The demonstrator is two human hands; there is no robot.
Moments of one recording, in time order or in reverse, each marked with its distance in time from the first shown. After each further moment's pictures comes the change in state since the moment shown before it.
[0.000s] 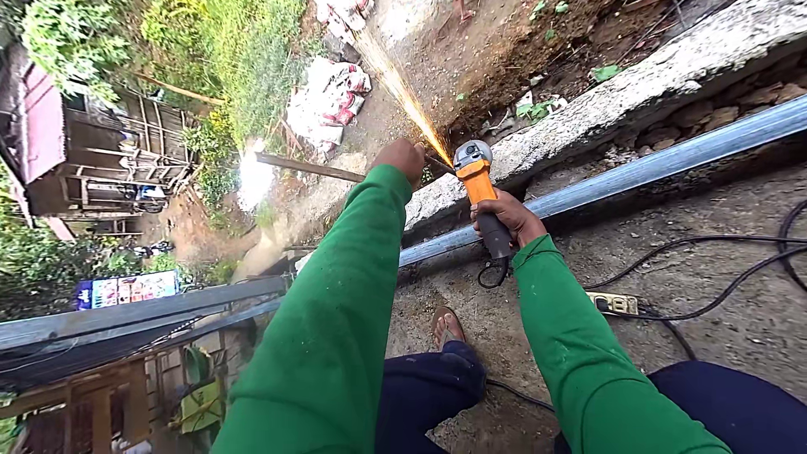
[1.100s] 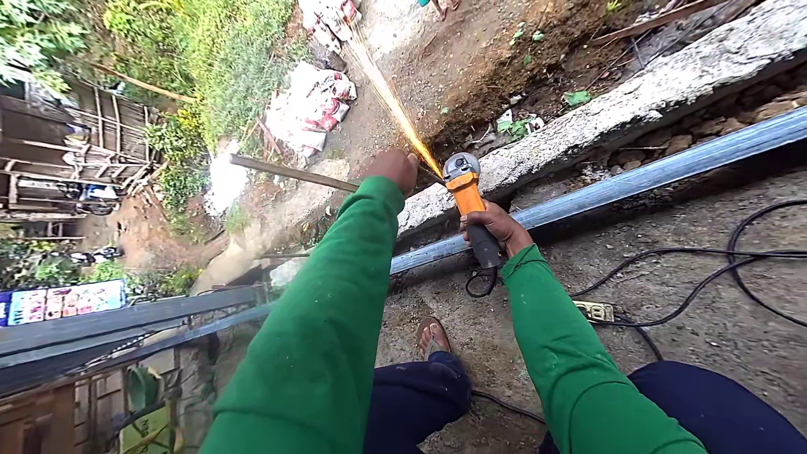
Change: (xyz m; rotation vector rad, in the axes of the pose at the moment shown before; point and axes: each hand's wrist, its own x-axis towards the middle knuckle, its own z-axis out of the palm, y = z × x) left_hand 0.004 -0.008 0.005 -0.062 0.040 0.045; right_hand -0.004 0.010 -0.005 -0.023 0.016 0.002
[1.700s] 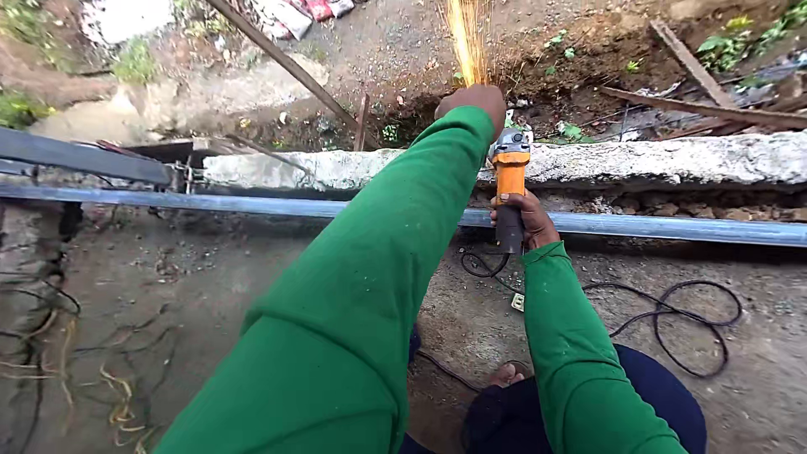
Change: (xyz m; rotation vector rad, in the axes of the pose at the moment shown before) left_hand -0.020 -0.008 -0.007 -0.159 0.012 -0.012; right_hand 0.000 -0.013 0.013 -0.130 0.059 -0.022
